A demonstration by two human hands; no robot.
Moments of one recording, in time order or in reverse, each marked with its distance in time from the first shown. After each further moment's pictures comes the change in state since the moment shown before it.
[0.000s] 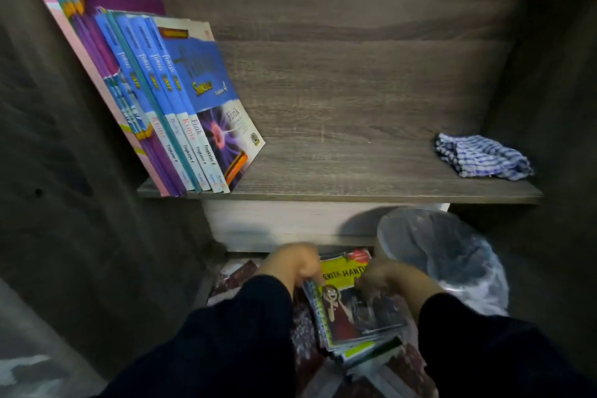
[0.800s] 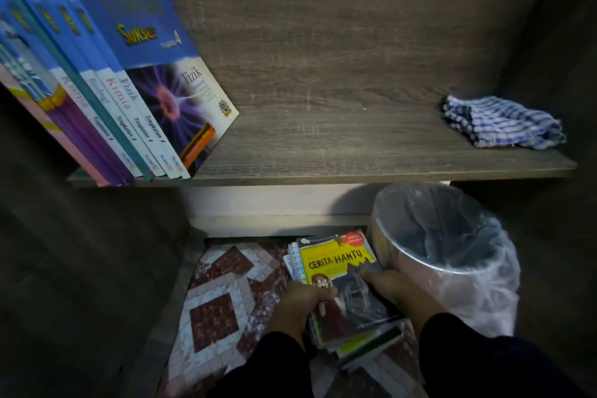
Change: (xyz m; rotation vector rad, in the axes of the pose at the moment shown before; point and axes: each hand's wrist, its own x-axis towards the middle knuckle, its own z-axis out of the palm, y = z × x) left_hand 0.091 -0.032 0.116 -1.129 0.116 -0.152; right_hand 0.071 0.068 0.067 0.820 0.180 0.255
